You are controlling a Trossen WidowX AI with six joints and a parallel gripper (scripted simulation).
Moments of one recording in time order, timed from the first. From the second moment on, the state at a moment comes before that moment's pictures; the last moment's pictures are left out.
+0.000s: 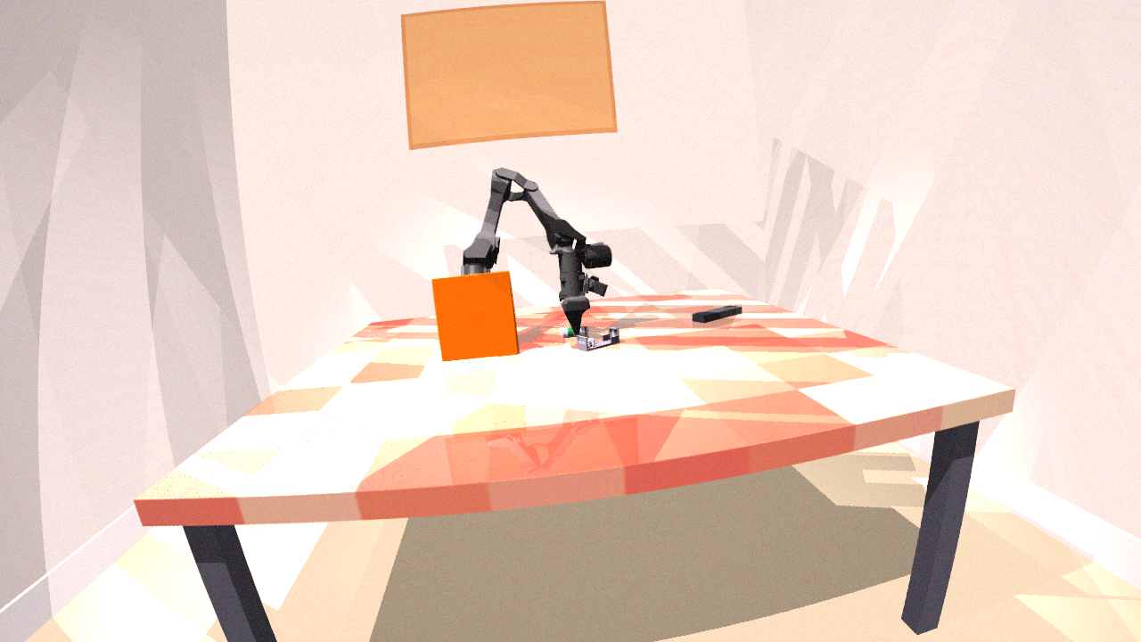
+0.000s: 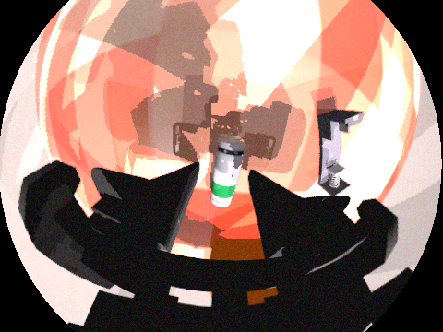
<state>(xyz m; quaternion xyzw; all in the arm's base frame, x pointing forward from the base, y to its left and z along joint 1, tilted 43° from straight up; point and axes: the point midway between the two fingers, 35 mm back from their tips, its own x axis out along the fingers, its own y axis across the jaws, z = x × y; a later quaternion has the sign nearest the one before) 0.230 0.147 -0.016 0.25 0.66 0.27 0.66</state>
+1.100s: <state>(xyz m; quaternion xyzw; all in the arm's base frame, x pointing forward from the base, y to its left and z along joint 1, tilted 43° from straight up) 0.230 0.114 0.011 0.24 0.66 0.27 0.66</state>
